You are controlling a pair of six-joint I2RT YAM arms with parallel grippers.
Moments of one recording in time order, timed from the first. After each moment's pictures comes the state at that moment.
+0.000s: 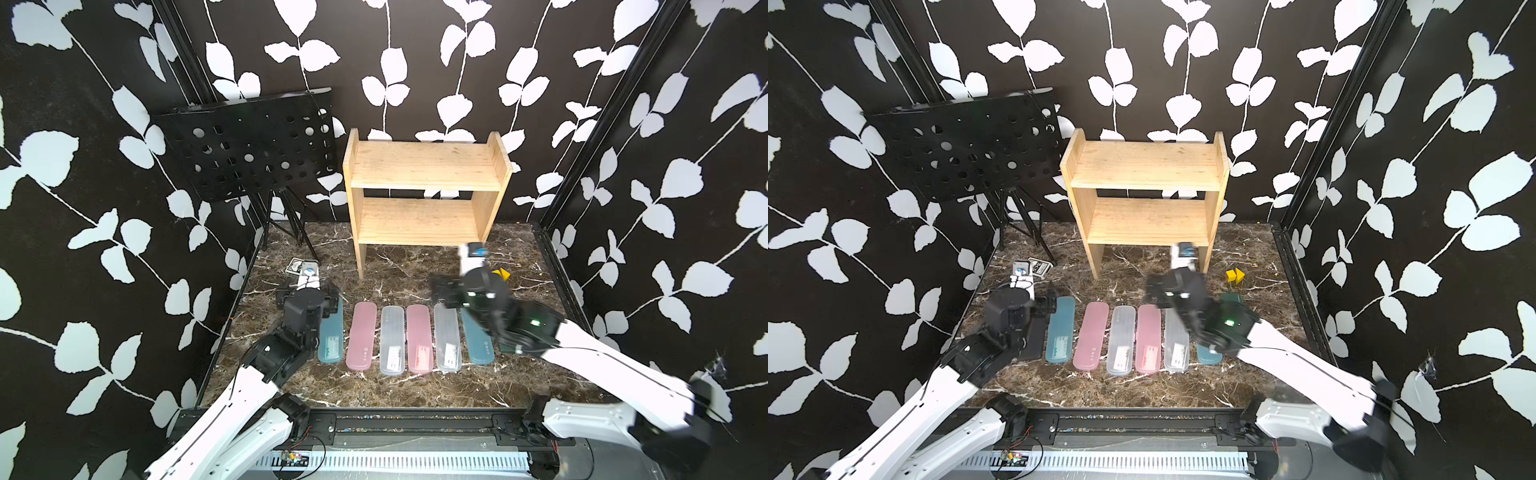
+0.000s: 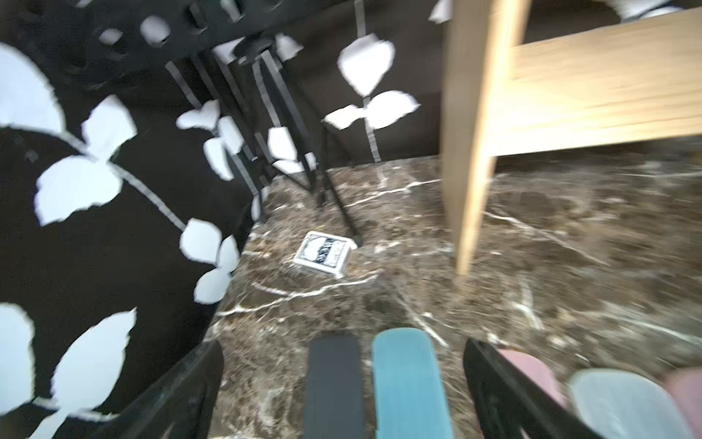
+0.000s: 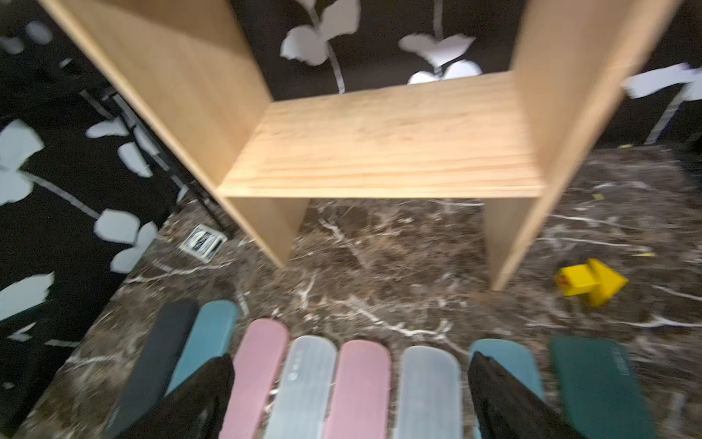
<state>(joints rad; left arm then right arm) -0.53 0.76 0.72 -0.37 -0.68 -0.05 0.86 1.05 1.10 -0.55 0.54 0.54</state>
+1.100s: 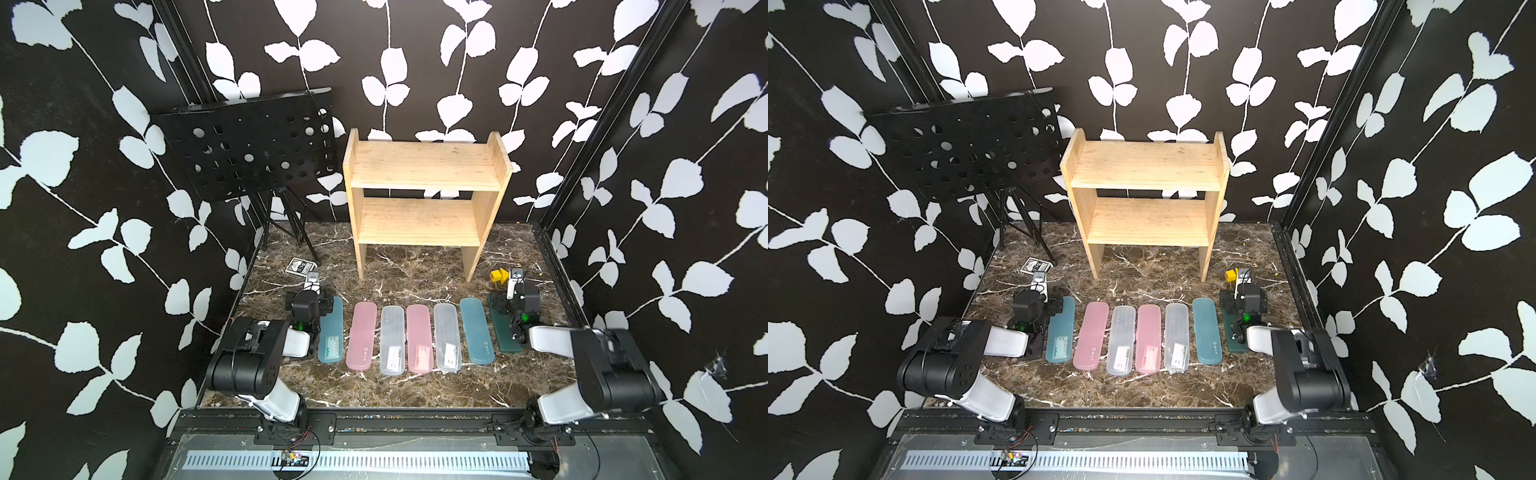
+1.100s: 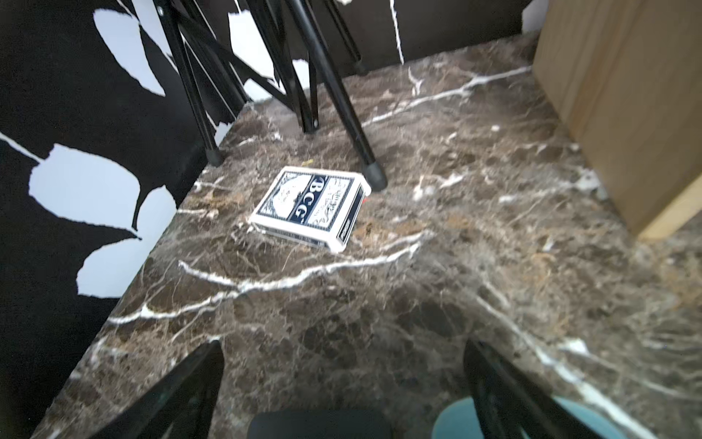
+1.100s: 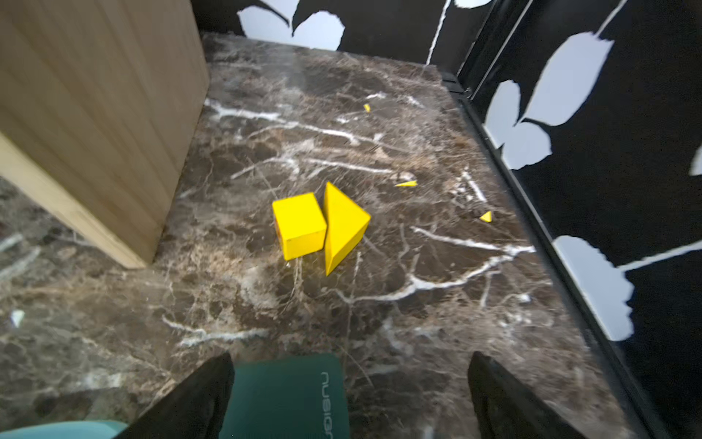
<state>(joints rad) -0.14 1.57 0.35 0.85 -0.31 0.15 0.06 1.53 0.41 0.60 0.19 -0.07</state>
